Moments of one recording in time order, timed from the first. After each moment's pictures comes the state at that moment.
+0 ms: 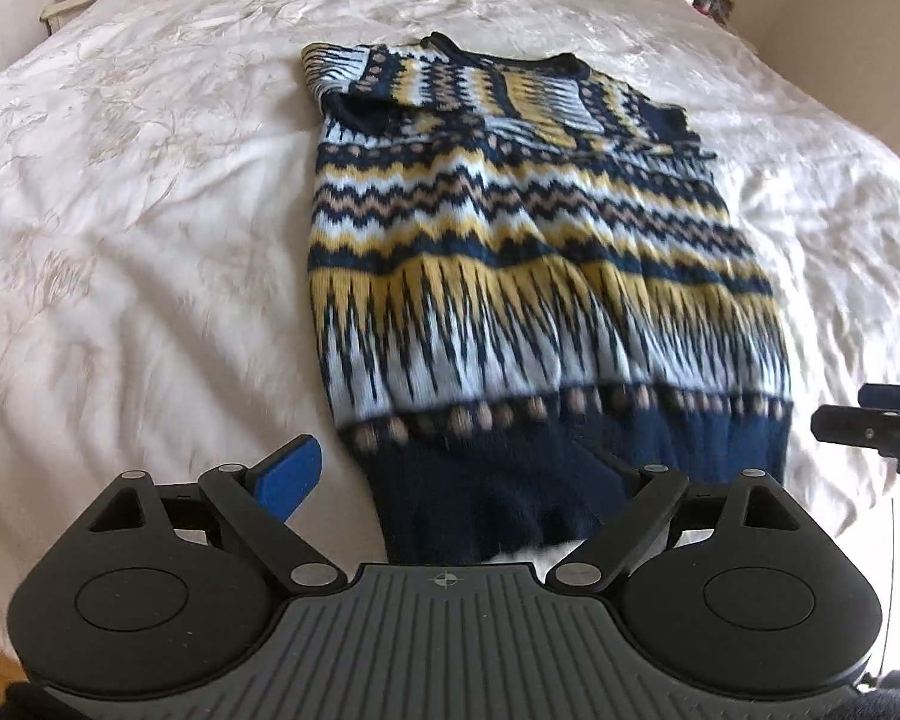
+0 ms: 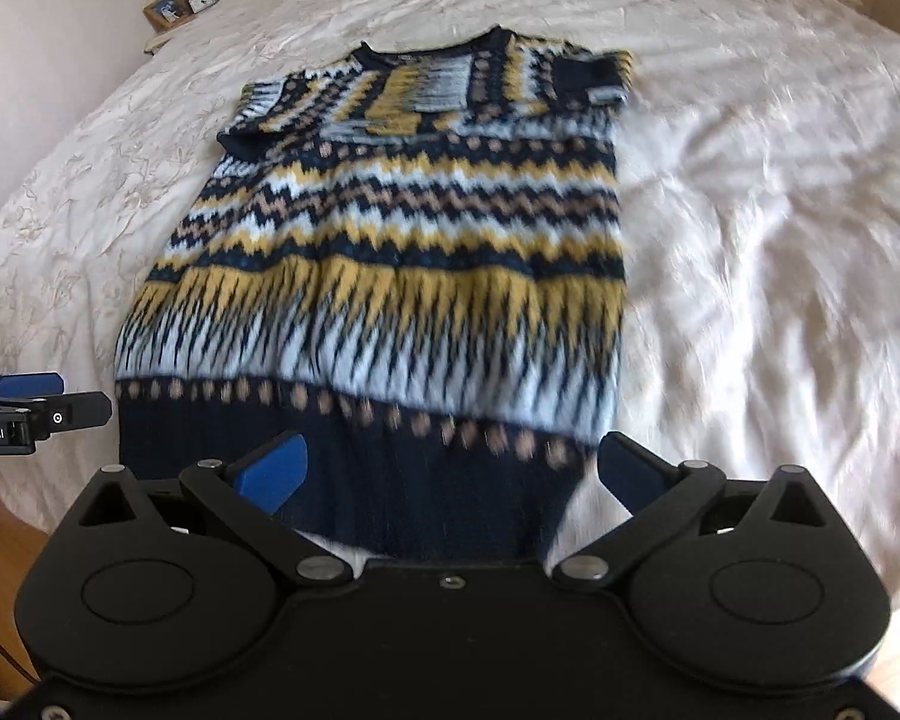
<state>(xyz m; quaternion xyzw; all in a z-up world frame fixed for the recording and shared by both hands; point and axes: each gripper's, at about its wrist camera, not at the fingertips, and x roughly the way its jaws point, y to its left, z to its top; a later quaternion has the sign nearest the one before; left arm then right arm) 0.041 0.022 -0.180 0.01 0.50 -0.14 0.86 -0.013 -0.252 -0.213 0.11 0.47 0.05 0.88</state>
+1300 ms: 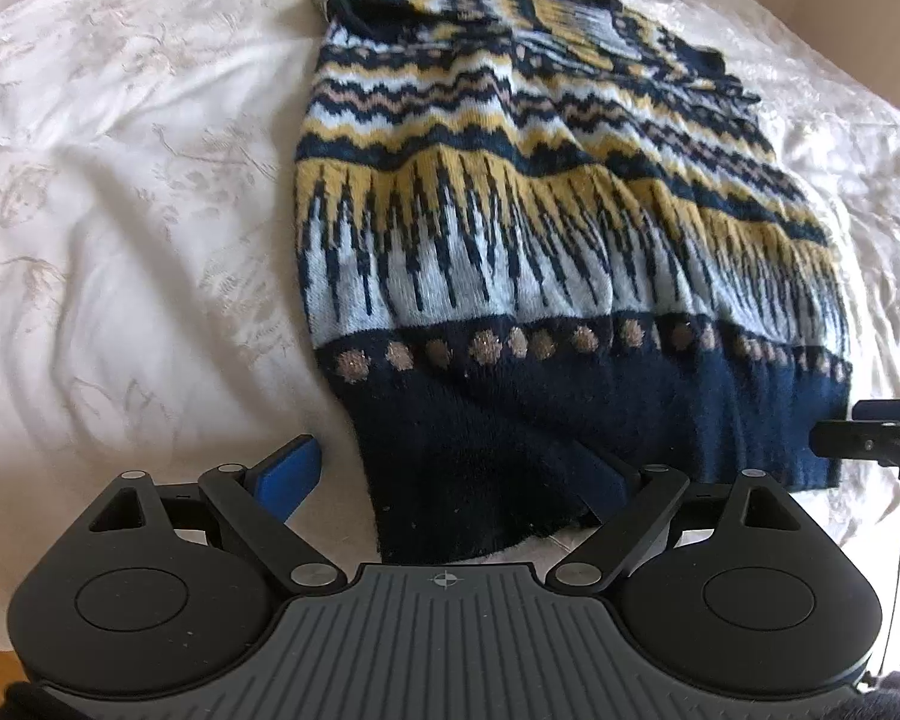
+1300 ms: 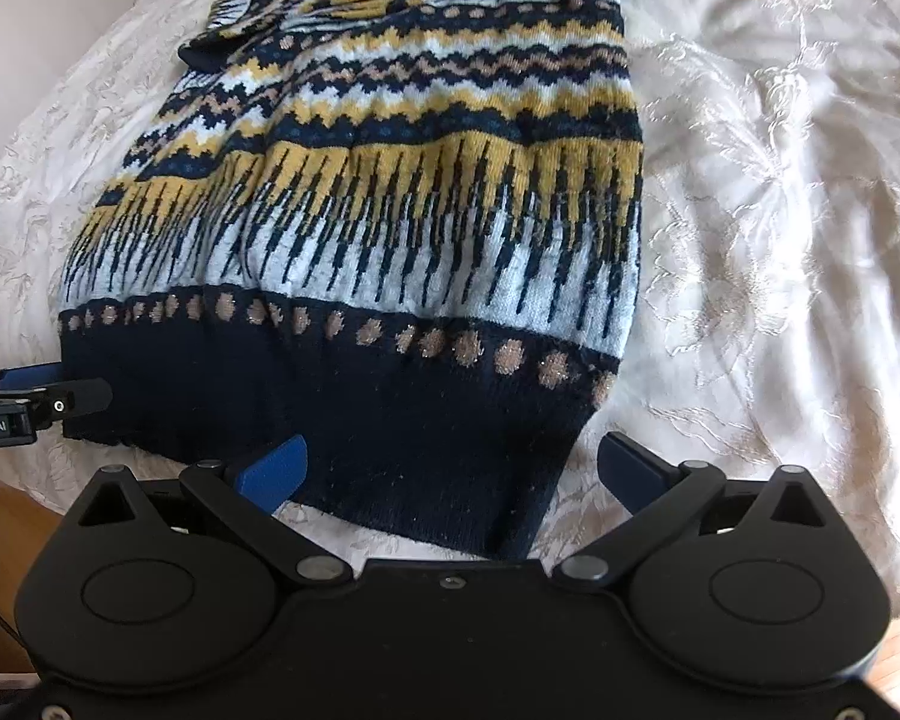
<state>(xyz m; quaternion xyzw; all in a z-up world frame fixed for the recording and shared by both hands) 0.056 0.019 -0.242 0.00 0.53 -0.12 0.84 0.011 -0.261 -0.282 0.13 0.53 0.07 0.83</state>
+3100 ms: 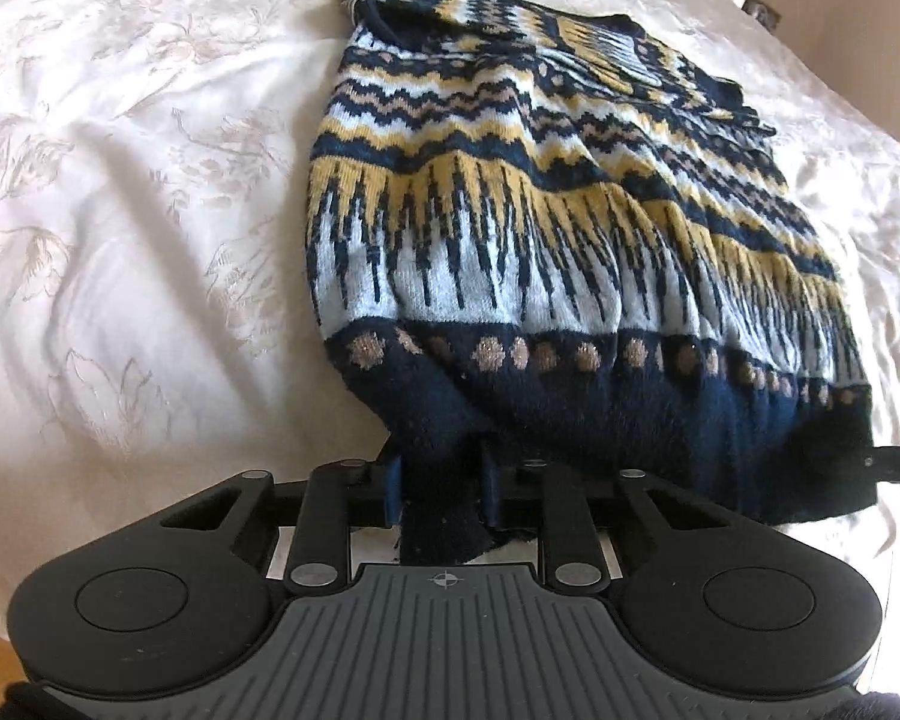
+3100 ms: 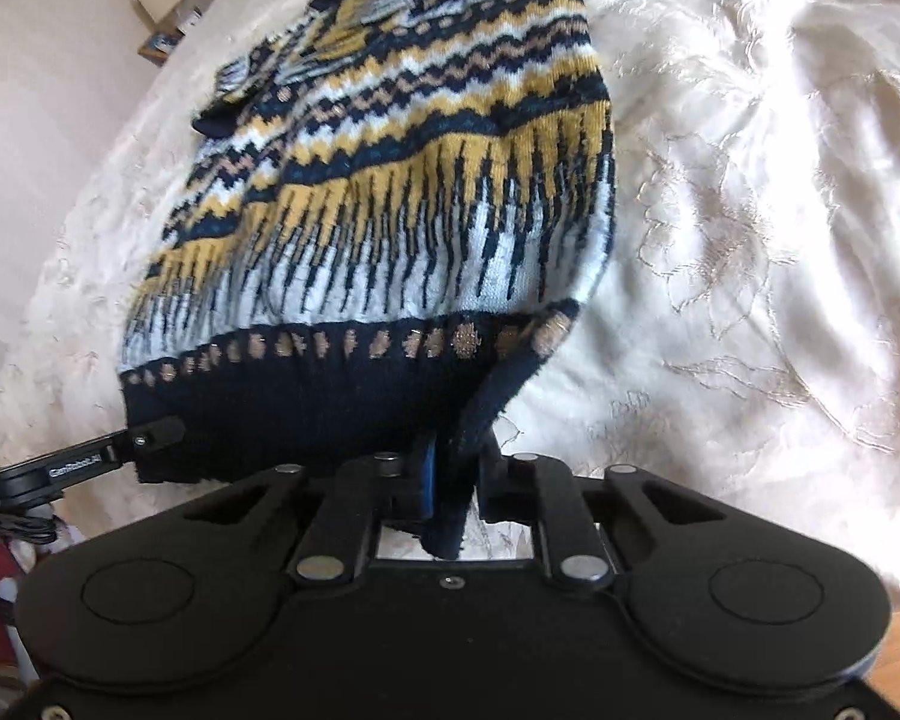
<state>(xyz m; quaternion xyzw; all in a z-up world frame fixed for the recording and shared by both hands) 0.053 0.021 -0.247 -0.03 0.52 -0.10 0.85 -0.009 -0.292 -0.292 0.26 0.50 0.10 0.82</state>
